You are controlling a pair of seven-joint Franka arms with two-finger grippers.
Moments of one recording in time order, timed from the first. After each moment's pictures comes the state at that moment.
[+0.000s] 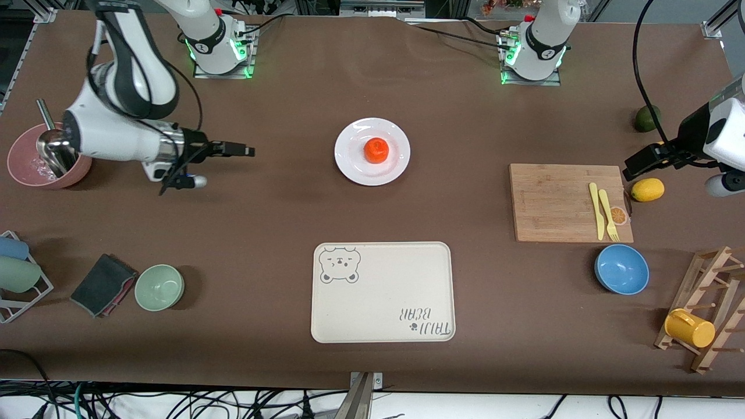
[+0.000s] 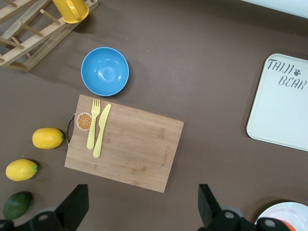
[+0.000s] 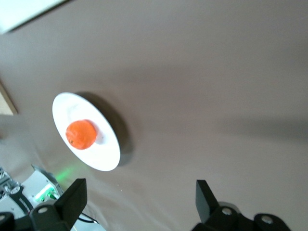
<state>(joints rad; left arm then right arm) -0.08 0.13 0.03 -1.45 0.00 1.57 -0.31 0.13 0.08 0.06 -2.26 0.68 2.01 -0.10</state>
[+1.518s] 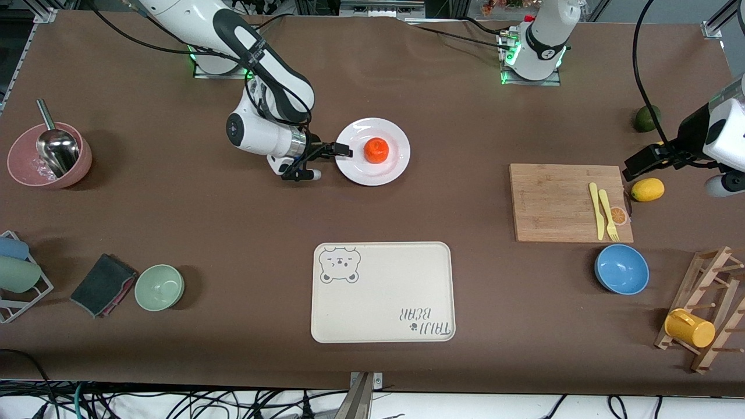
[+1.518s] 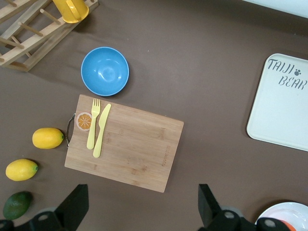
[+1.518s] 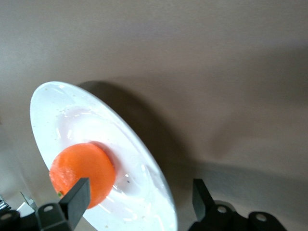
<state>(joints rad) -0.08 0.14 0.03 -1.45 0.00 1.57 -0.31 0.20 0.48 0.50 -2.22 0.98 2.65 -0.13</state>
